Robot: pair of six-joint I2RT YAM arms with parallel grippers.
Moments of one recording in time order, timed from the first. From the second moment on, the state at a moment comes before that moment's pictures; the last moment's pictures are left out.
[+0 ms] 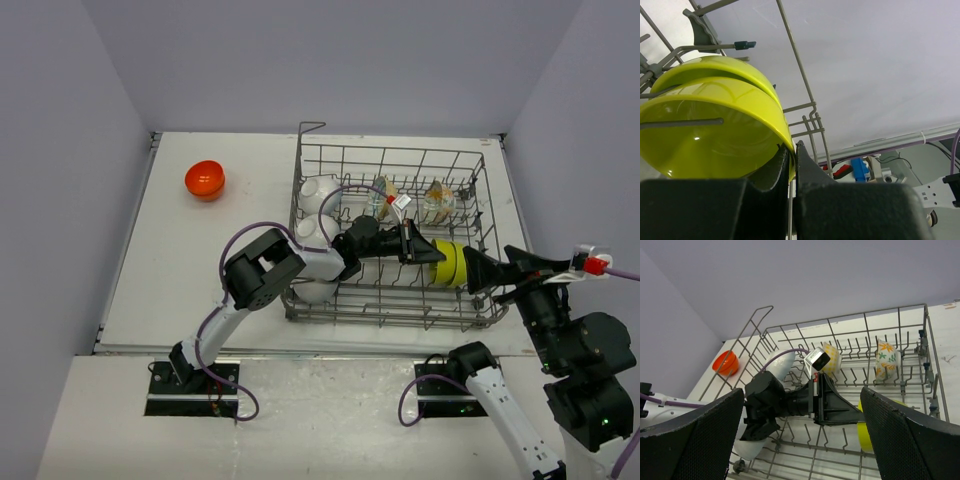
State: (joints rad) left arm -0.96 2.32 1.44 0.99 0.54 -1.31; right arm 0.32 0.30 1.11 -0.74 0.12 0.38
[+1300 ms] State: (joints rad) left arm -0.96 2.32 1.45 0.99 0.54 -1.30; right arm 0.32 0.30 1.11 -0.74 0.11 0.38
